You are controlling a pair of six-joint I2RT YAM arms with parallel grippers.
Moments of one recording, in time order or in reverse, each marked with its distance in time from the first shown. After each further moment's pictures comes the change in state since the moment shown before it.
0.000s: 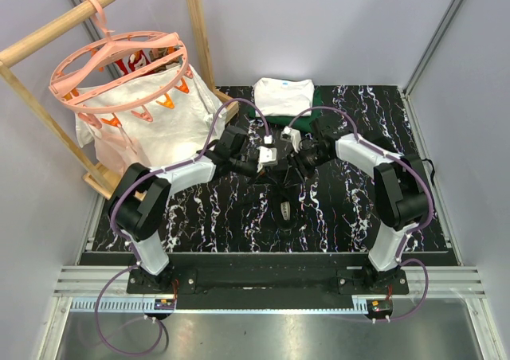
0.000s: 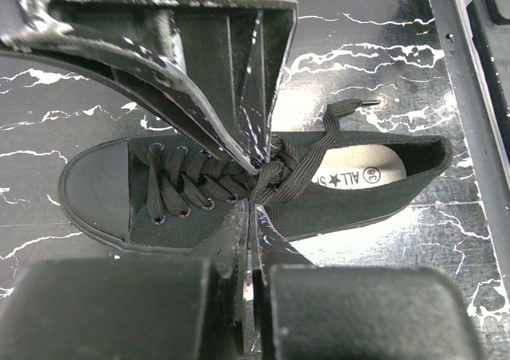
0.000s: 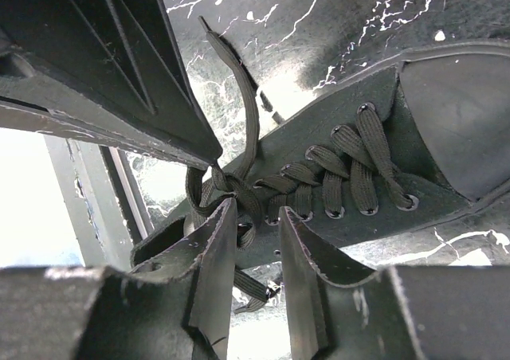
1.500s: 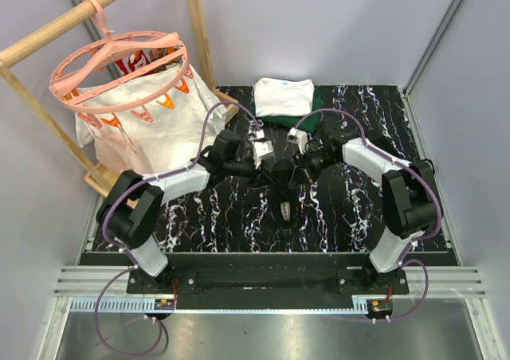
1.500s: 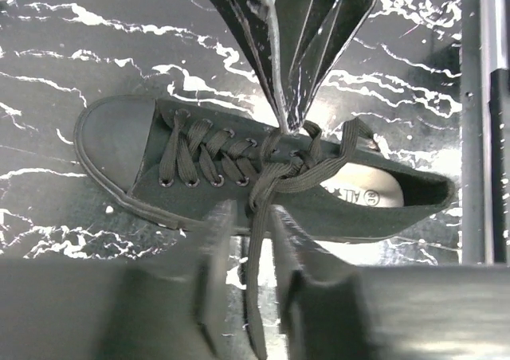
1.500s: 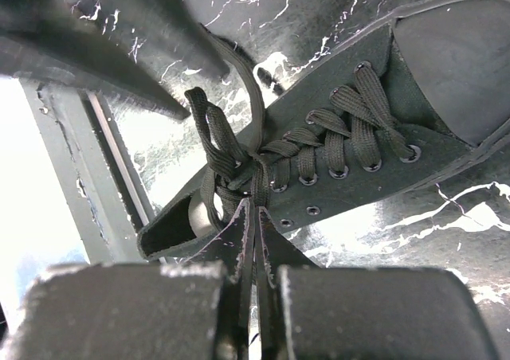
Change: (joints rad) left arm 0.000 -0.082 -0.117 0.166 -0.156 -0.319; right arm -0.022 -0.084 -0.074 0.010 0.032 0.036
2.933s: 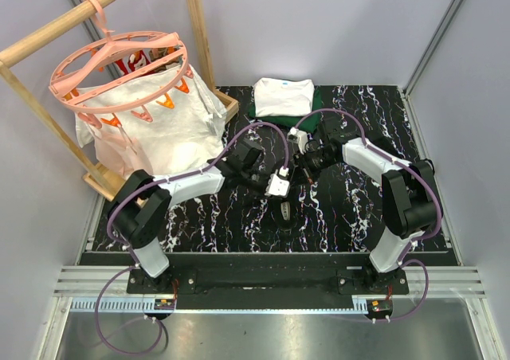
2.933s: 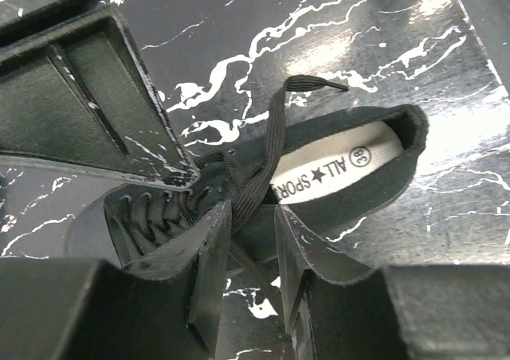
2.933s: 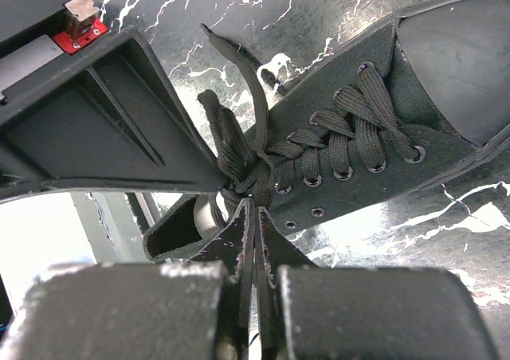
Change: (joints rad) left arm -0.152 0.034 0.085 -0.266 0.001 0.704; right arm 0.000 0.001 0.000 0.002 -0.010 0.021
